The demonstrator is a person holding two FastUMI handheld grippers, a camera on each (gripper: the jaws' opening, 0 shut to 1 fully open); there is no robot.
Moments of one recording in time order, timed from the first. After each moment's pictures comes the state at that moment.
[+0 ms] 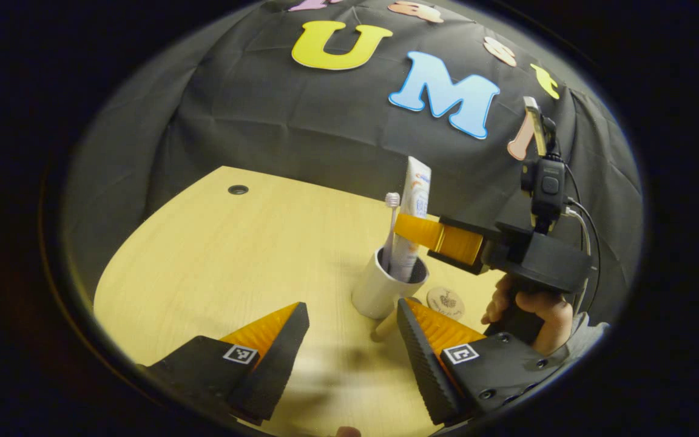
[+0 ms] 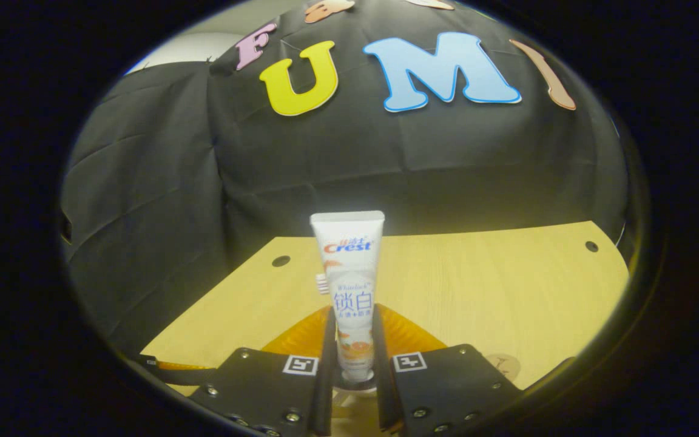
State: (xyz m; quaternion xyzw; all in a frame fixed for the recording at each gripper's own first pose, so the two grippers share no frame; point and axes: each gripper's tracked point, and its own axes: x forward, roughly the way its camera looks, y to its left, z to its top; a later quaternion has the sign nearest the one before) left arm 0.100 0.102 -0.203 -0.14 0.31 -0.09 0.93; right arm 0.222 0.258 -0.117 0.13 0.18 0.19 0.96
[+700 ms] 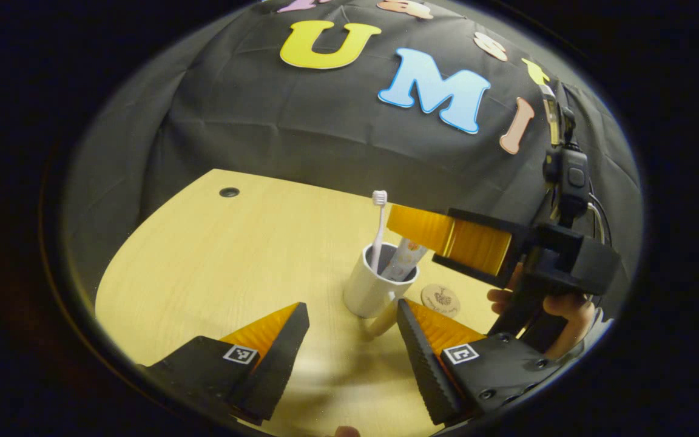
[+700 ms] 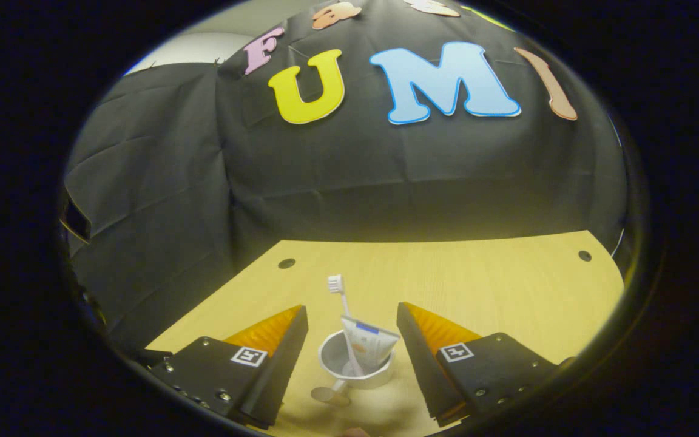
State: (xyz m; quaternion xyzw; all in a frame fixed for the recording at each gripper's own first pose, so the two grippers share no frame) left arm 0.102 0.084 -0.201 -0.13 0.32 -0.11 0.93; right arm 0.198 0.239 -0.094 0.12 0.17 0.19 0.96
